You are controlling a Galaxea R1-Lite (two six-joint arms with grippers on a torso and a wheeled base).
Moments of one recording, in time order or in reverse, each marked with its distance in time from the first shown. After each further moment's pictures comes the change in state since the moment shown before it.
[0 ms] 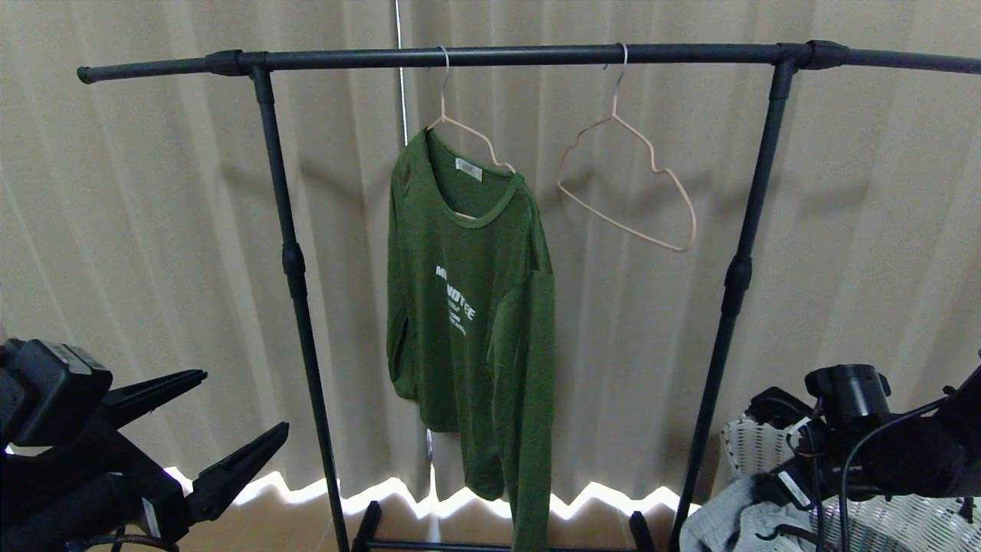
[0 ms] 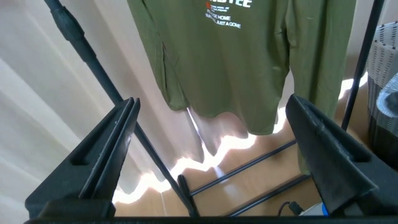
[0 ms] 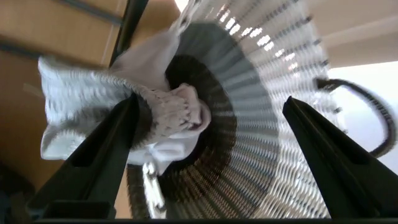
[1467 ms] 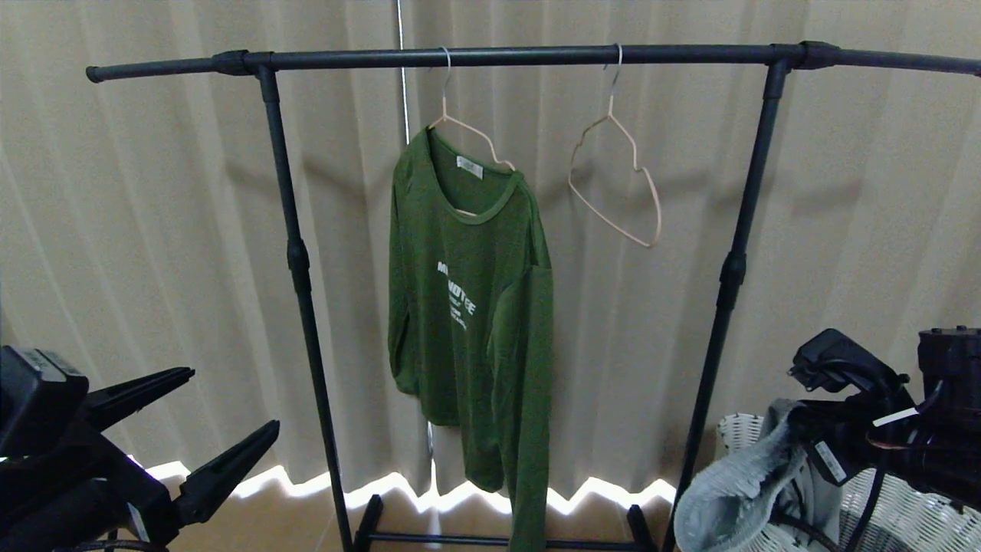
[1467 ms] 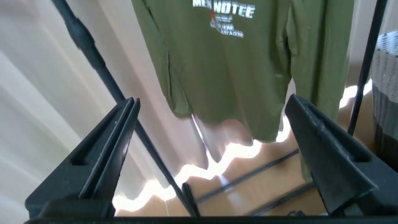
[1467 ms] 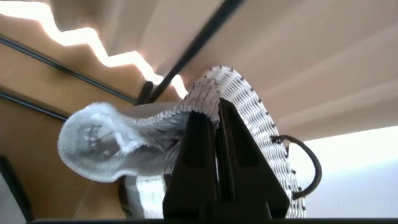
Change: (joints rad) left arm 0.006 -0.036 0.029 -0.043 0.003 0.007; right arm 0.194 -0.561 0.141 0.000 0.063 0.013
